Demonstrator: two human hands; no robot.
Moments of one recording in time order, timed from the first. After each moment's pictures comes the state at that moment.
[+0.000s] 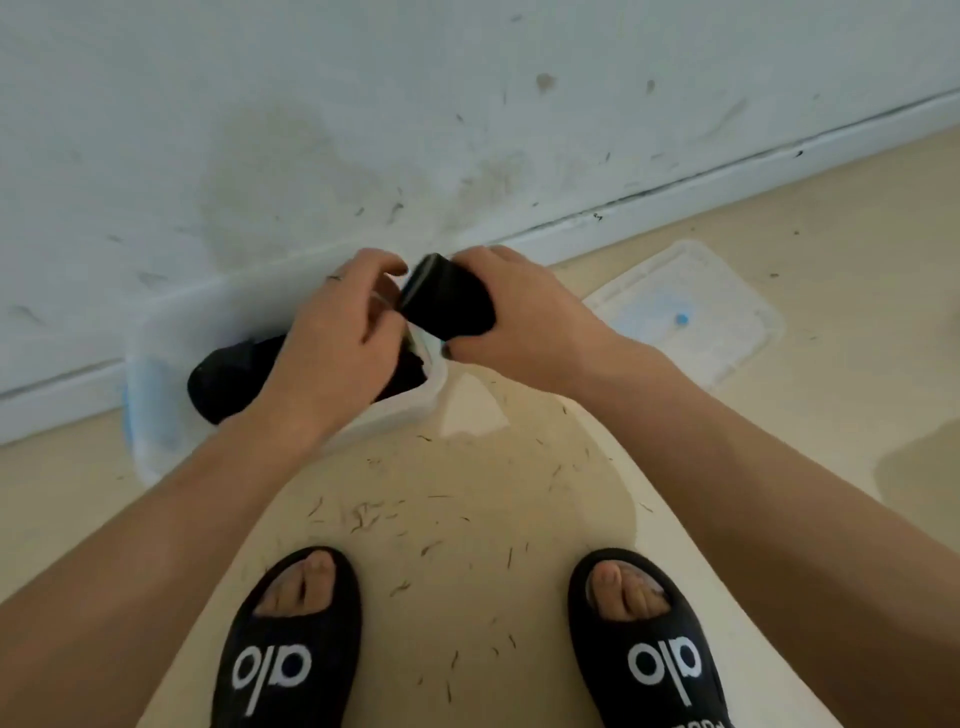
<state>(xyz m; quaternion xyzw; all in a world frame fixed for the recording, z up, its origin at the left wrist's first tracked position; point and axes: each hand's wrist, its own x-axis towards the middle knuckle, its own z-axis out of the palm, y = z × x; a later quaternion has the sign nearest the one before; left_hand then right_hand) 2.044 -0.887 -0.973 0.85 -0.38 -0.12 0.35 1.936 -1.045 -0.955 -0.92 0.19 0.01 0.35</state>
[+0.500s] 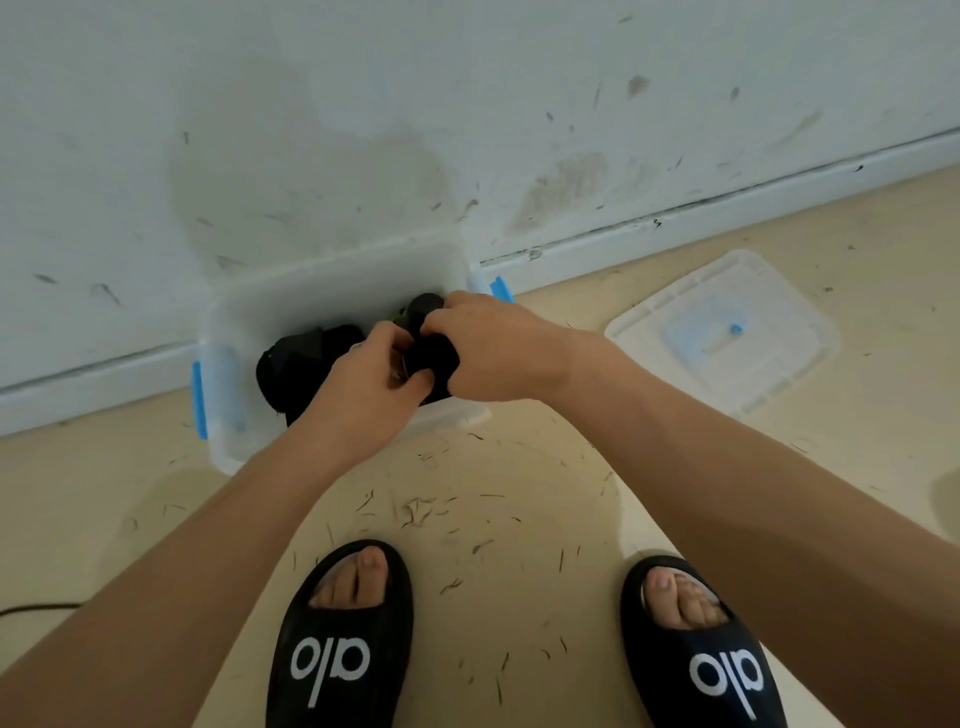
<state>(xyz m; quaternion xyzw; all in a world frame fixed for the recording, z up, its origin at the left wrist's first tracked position) 2.061 -0.829 -1.004 0.88 -0.27 -0.25 0.31 2.002 -0.984 -0.979 -0.96 0.06 0.16 0.23</state>
